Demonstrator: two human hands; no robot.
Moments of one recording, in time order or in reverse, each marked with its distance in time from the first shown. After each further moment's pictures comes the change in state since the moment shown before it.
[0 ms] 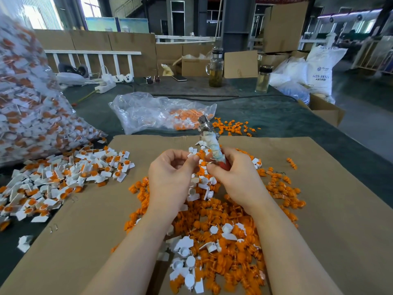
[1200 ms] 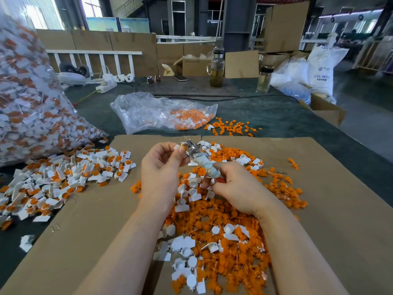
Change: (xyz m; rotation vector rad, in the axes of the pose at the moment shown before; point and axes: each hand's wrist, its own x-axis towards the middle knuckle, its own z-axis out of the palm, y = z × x) left_hand 0.008 0.002 -0.012 -0.231 -0.032 0.042; right_hand -0.003 -0.004 -0.008 -0.194 -0.368 0.031
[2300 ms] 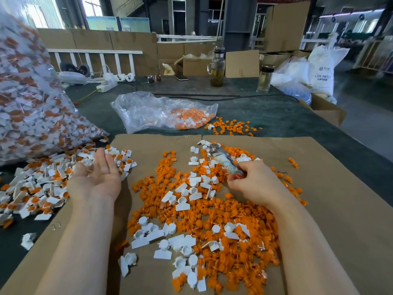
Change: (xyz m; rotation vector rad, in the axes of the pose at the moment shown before) left_hand 0.049 -0.005 -0.095 -1.210 0.632 -0.325; right_hand 0.001 0.031 -0.017 -0.251 0.153 0.256
